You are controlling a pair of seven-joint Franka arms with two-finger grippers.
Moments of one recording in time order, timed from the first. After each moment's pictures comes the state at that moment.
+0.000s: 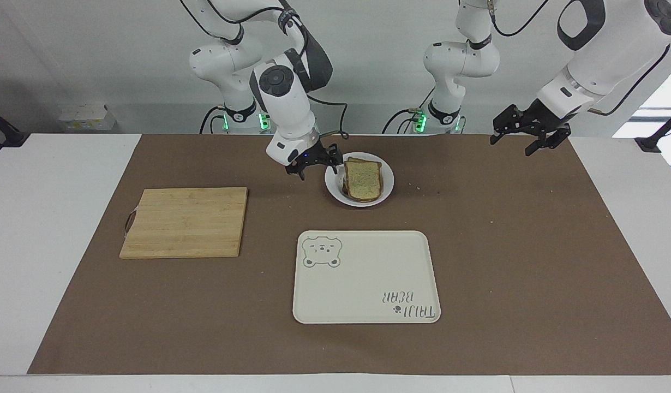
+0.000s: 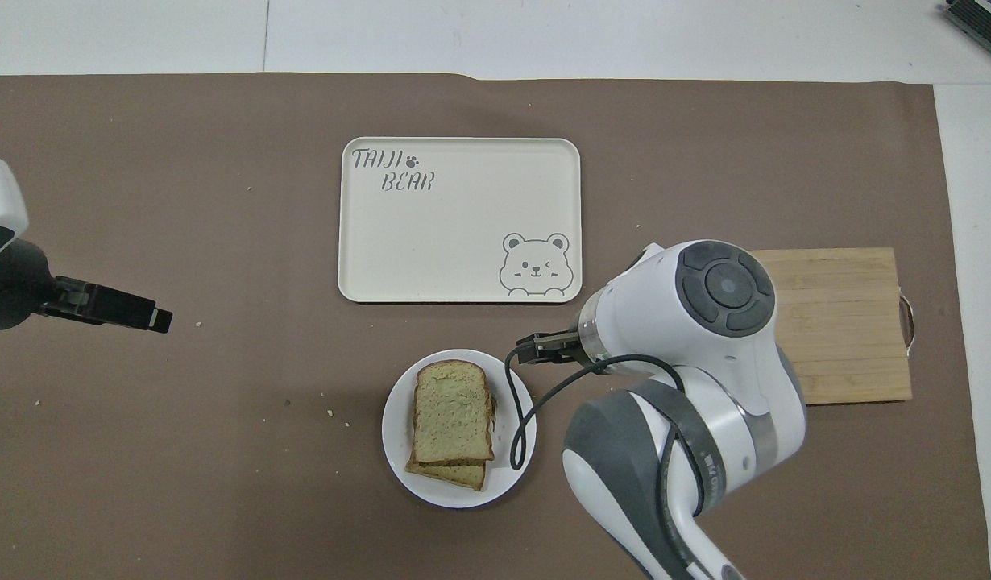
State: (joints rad) left arm -0.20 -0.09 0.16 -1.80 -0.26 1.59 0.22; right arm 0.56 0.05 -0.09 -1.95 0.17 2.00 0.31
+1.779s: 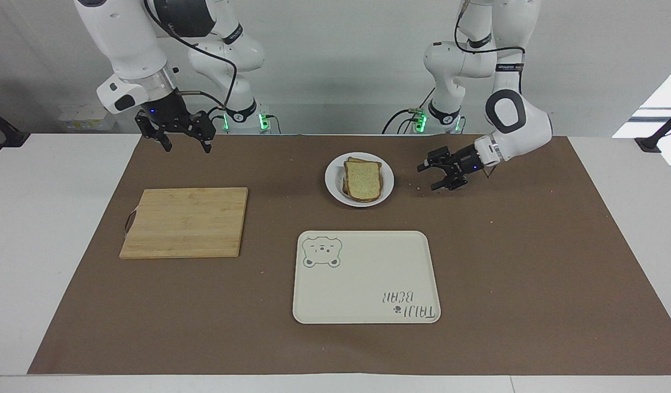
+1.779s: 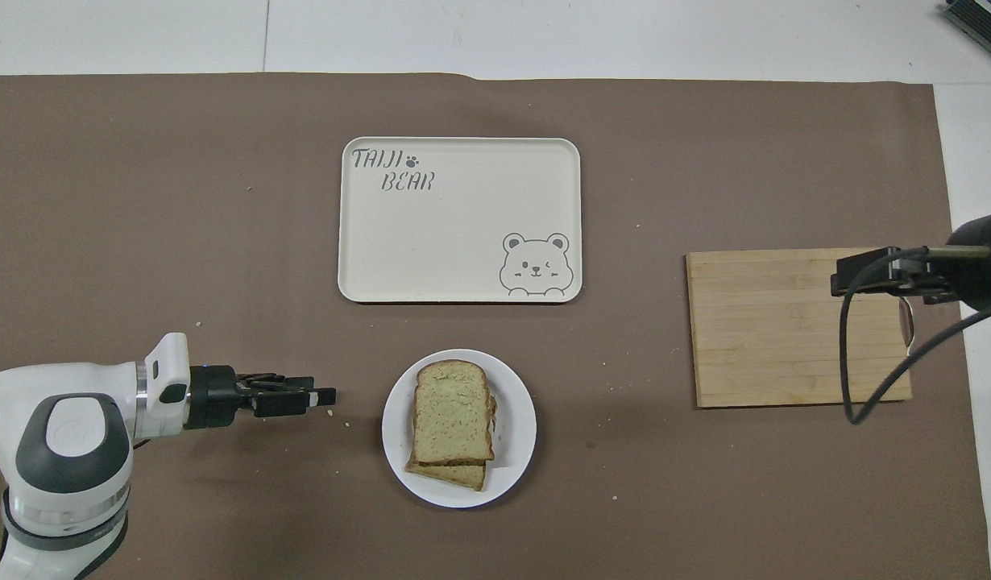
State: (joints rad) left arm -0.24 -0.10 0.17 -2.55 -1.20 2.08 0.97; right arm 0.14 -0.08 -0.10 -1.64 0.01 1.57 0.14
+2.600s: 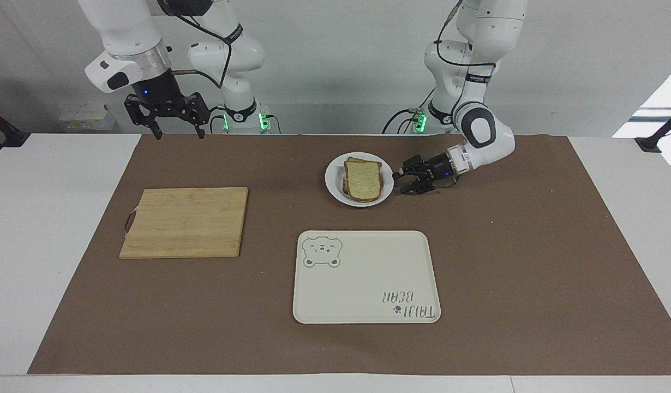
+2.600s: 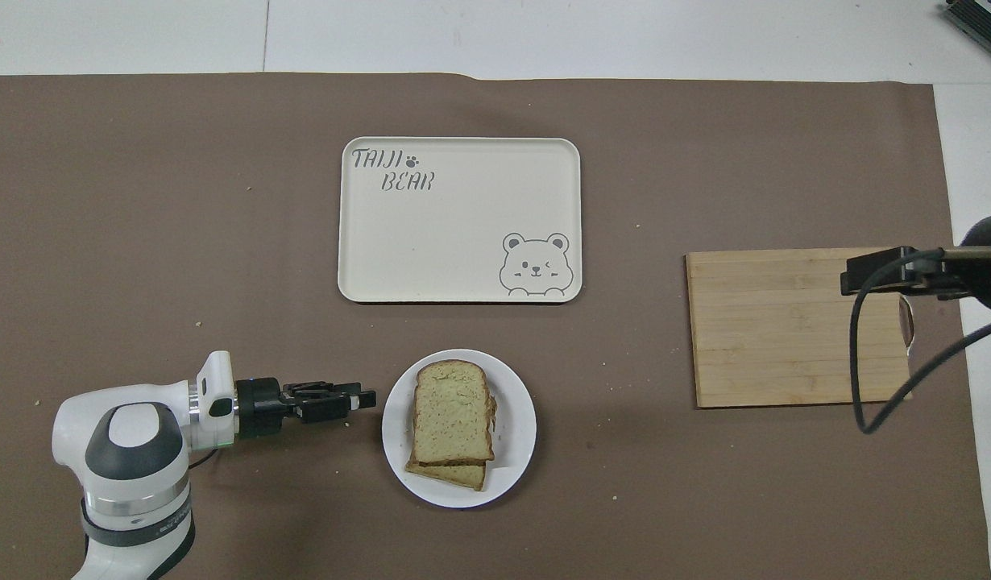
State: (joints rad) left arm -0.36 -0.01 0.16 -2.63 -1.55 2.12 1.19; right arm 0.14 -0.08 -0.10 -1.63 0.00 1.57 0.03
